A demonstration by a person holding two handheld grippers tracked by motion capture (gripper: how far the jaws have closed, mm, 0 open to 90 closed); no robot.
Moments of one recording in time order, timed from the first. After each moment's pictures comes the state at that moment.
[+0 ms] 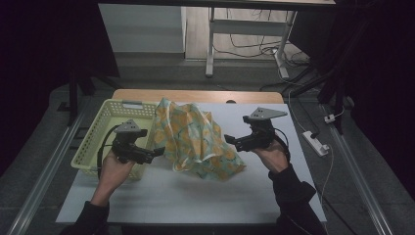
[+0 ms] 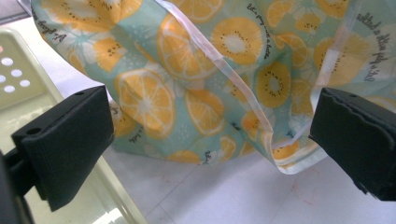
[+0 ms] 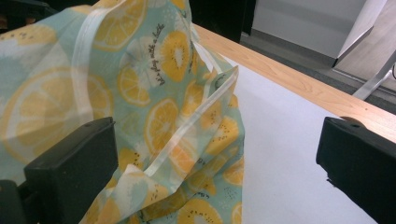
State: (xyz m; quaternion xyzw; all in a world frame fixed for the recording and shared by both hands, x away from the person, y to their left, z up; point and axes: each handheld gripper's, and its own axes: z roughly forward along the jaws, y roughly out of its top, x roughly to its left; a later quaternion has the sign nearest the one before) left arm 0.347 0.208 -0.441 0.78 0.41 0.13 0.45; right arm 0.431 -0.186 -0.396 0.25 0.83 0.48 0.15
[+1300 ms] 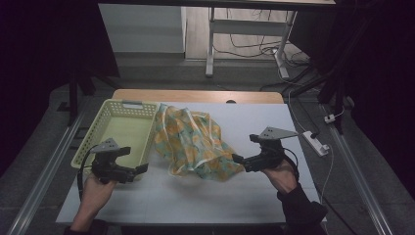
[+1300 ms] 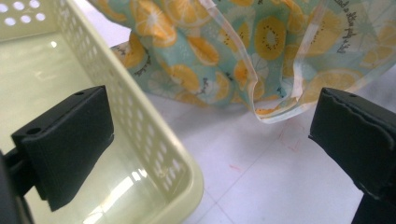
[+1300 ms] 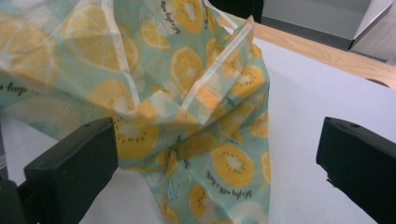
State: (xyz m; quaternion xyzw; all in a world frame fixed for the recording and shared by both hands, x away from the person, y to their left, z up) left arm 0.291 0.246 -0.464 0.76 0.45 0.11 0.46; right arm 0.387 -0.217 -0.417 0.27 0.82 0.49 0.12
